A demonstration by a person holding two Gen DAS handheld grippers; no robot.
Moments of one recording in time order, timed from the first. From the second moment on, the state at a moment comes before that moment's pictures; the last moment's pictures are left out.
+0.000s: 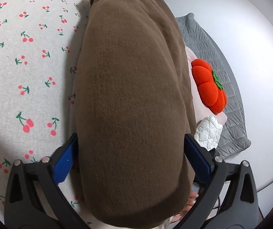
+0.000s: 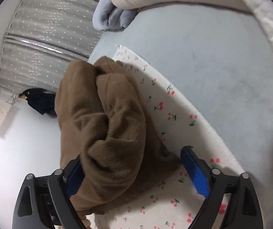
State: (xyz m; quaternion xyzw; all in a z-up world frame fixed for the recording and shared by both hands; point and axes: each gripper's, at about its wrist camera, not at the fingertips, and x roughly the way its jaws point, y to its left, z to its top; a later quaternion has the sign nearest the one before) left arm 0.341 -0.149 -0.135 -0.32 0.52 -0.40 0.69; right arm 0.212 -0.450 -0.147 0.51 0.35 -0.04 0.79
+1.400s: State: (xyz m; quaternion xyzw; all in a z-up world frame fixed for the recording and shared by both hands) left arm 0.225 0.014 -0.013 -0.07 0.42 -0.23 0.88; right arm 0.097 -0.292 -0.042 0.33 0.43 0.10 0.84
